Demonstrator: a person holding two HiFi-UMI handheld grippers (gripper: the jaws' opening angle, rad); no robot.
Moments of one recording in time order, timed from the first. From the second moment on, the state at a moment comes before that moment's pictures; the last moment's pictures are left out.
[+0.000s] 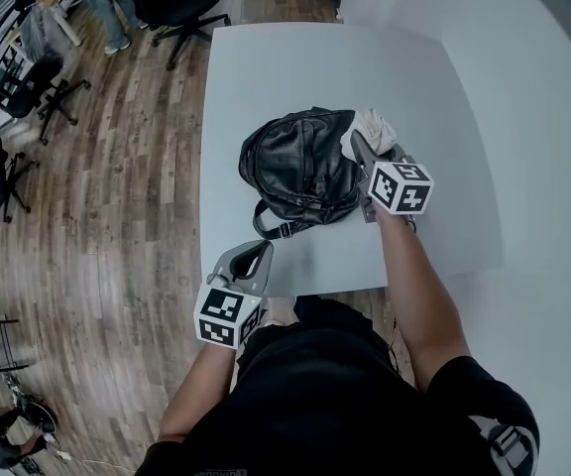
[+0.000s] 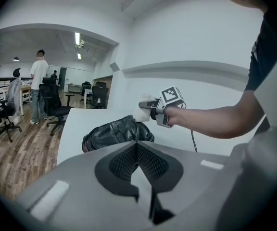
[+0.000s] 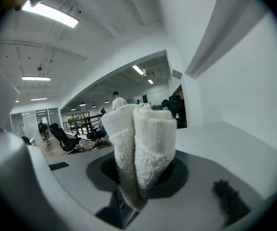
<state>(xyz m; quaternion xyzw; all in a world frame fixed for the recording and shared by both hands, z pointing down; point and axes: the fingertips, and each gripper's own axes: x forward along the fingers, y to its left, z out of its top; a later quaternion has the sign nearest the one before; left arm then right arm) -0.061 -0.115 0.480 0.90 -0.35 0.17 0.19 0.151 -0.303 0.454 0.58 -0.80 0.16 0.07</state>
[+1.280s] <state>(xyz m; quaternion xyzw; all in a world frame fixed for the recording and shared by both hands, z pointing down) -0.096 -0.109 0.477 0.88 -0.39 0.15 0.20 0.042 -0.292 0.471 0.49 -0.85 0.16 0.11</state>
